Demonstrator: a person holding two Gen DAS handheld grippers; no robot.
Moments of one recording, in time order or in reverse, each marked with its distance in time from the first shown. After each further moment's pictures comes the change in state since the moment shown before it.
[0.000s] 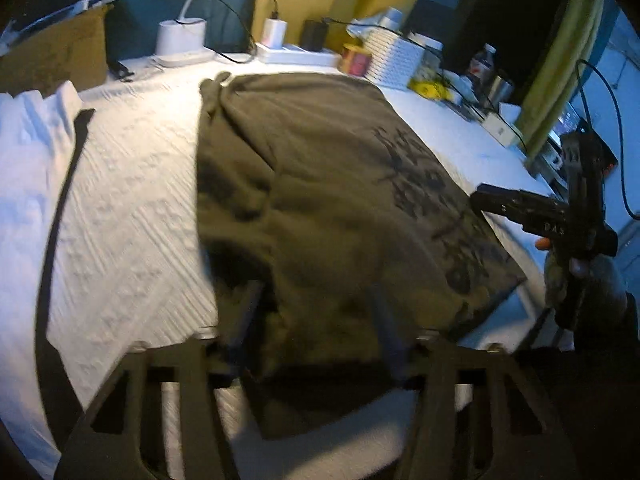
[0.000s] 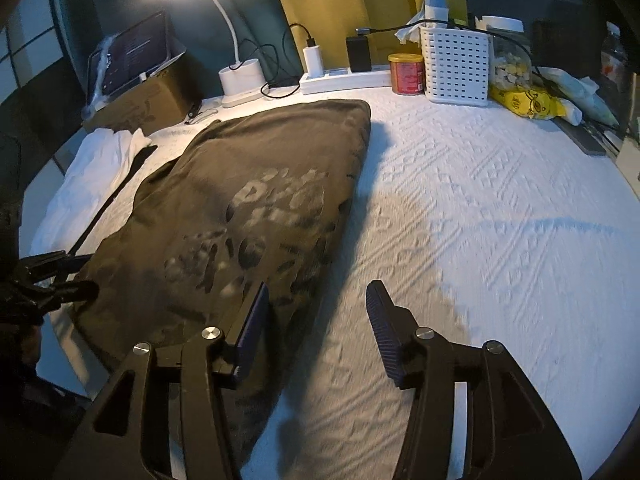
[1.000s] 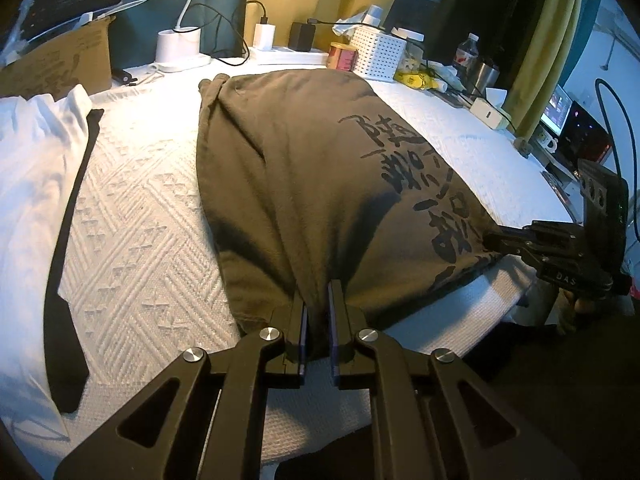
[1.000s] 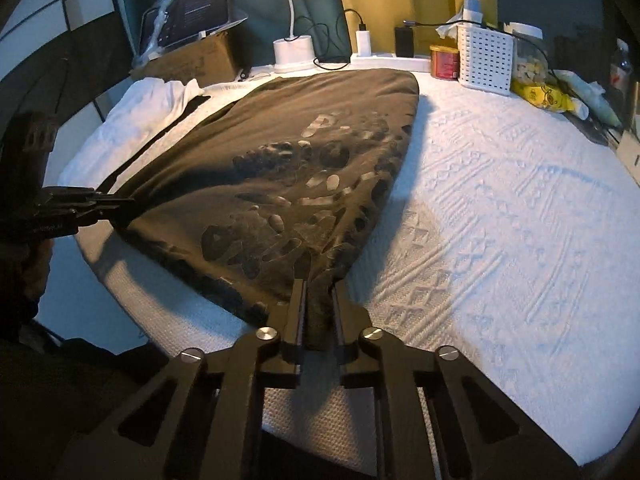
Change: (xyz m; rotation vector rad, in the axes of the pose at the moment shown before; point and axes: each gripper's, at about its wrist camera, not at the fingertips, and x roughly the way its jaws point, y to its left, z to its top) left arm -0.020 -0.012 -0.024 0.046 -0.024 0.029; right arm -0.035 0.048 -0.073 -0.107 0.015 0.030
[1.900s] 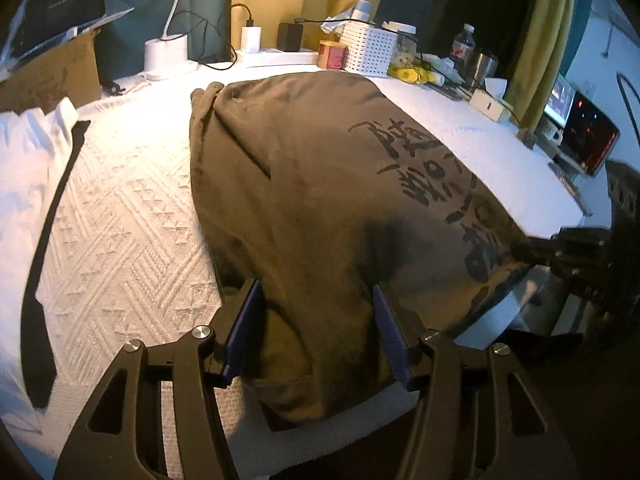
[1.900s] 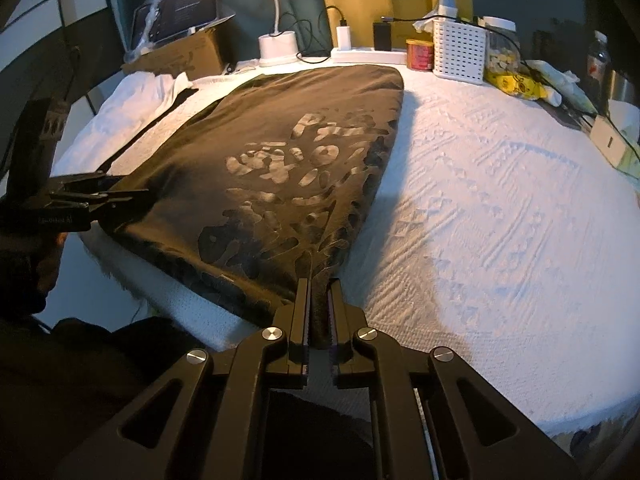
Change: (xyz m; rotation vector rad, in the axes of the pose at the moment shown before) left arm 0.019 -0.026 -0.002 0.048 -0.014 0.048; right arm -0.022 0.002 -0.020 0.010 0.022 -0.064
